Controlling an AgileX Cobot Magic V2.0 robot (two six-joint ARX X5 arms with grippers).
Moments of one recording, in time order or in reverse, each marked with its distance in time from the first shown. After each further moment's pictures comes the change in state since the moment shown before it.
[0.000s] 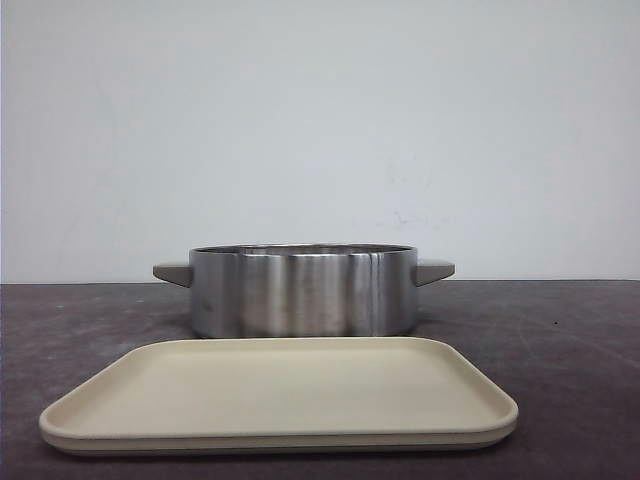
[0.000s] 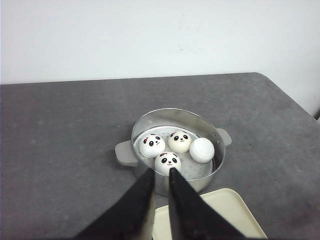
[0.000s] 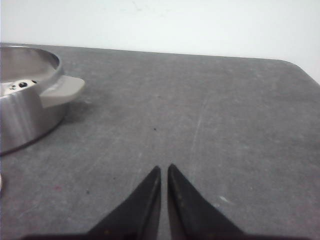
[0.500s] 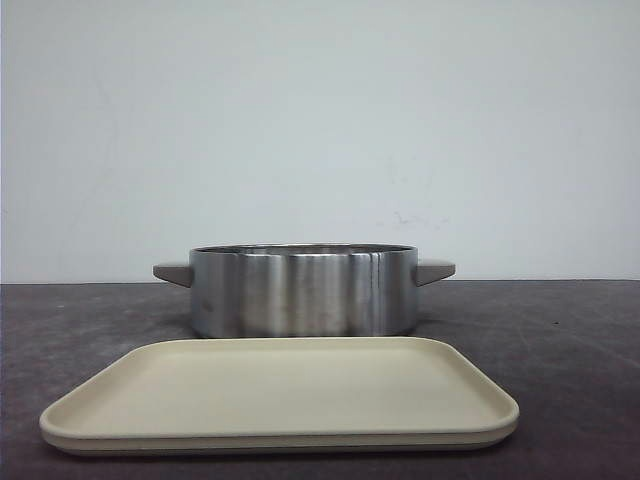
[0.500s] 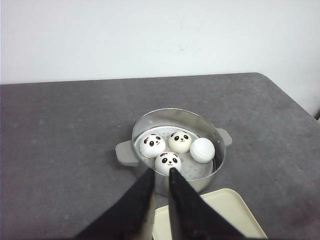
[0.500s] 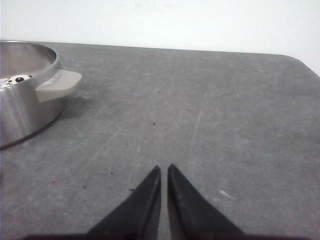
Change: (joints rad) left arm 0.000 0.000 0.000 0.000 0.000 0.000; right arm -0.034 0.001 -0.029 0.017 -0.044 0.000
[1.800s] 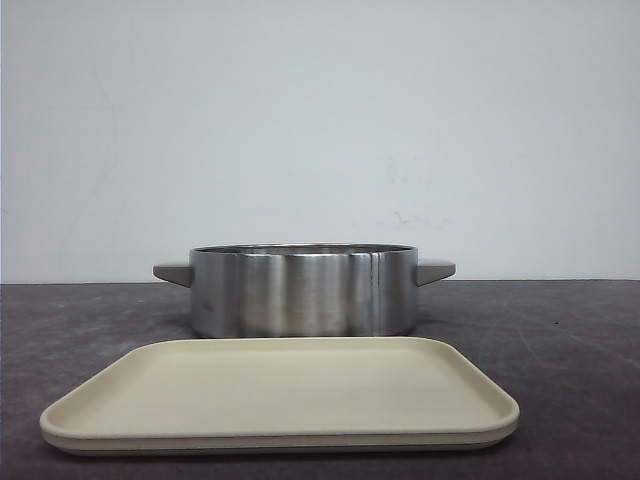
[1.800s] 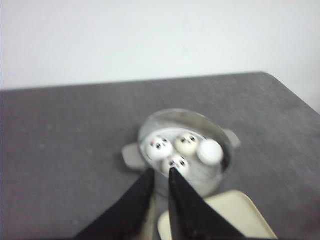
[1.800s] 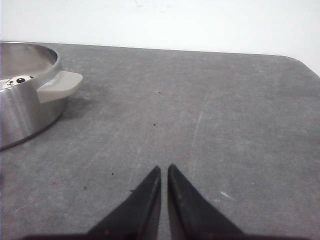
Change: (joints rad) left arm 0.050 -0.008 -0.041 0.059 0.000 0.059; right arm 0.000 0.000 -0.002 0.005 -0.001 0.000
